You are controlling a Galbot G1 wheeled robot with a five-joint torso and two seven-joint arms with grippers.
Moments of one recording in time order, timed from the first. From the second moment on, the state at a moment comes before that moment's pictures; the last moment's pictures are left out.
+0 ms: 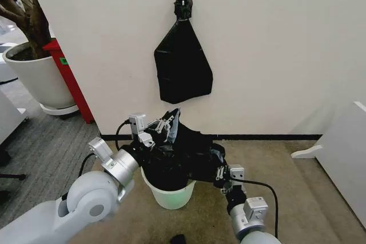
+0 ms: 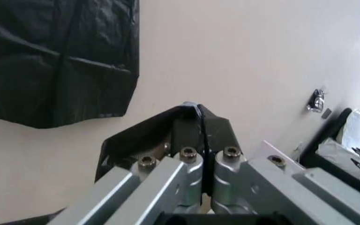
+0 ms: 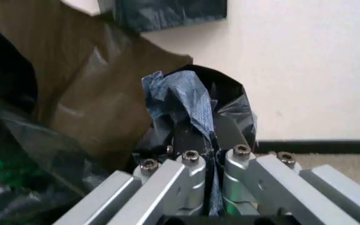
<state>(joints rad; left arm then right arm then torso) 1.01 -0.62 0.00 -2.32 -1.25 -0.11 -0.23 -1.50 1.14 0.01 2.26 0.29 -0.12 0.52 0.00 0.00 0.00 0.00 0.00</state>
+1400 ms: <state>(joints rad) 1.01 -0.62 0.00 -2.32 -1.25 -0.11 -0.23 -1.55 1.22 -0.04 2.07 0.16 -0.09 0.53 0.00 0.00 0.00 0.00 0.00</state>
